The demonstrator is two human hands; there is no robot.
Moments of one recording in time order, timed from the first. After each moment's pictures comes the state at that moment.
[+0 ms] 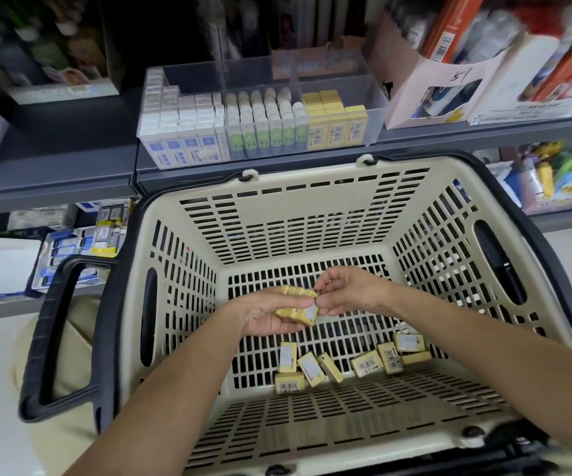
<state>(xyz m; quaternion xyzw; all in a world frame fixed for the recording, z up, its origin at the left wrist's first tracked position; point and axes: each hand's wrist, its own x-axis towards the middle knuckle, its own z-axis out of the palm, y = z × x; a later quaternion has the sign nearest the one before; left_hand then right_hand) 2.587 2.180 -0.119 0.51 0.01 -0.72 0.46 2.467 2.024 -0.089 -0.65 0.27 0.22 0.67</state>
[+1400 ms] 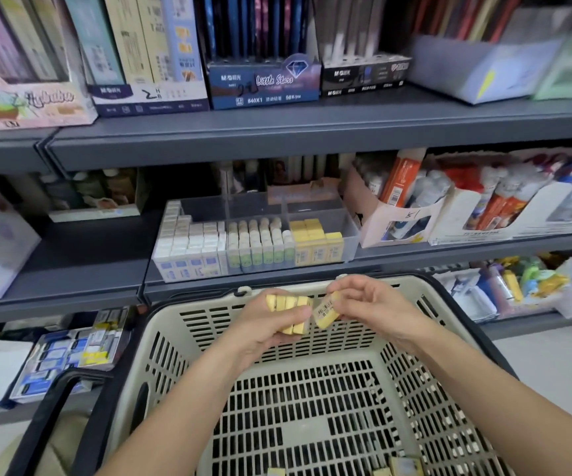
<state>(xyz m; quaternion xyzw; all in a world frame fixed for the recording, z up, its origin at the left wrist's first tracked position) 2.621 2.126 0.021 0.60 -0.14 -0.48 0.62 2.489 1.972 0.046 -0.69 0.20 -0.04 0.70</state>
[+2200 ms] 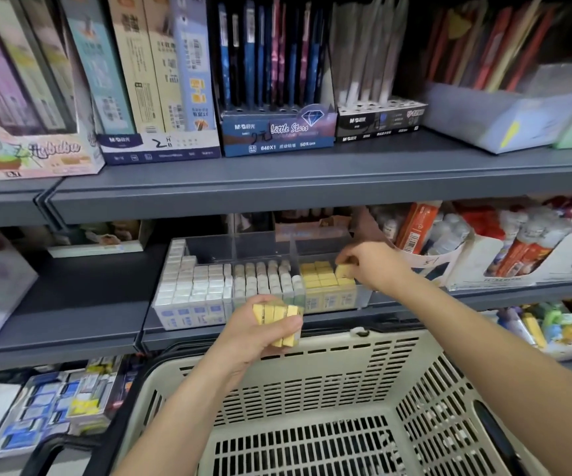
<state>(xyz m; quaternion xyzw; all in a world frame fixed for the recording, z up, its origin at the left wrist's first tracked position) 2.669 2.118 0.045 0.60 -0.18 -0.41 0.66 2.601 1.888 0.088 -0.96 0.26 -0.01 0.12</state>
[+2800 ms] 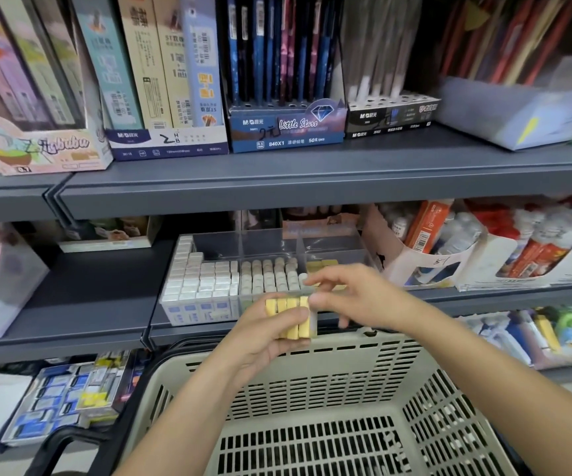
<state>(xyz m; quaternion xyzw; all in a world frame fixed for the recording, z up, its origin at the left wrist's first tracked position) 2.662 2.111 0.056 0.54 -0.14 -0.46 0.69 2.572 1.957 0.104 -0.91 0.12 -0.02 0.40</state>
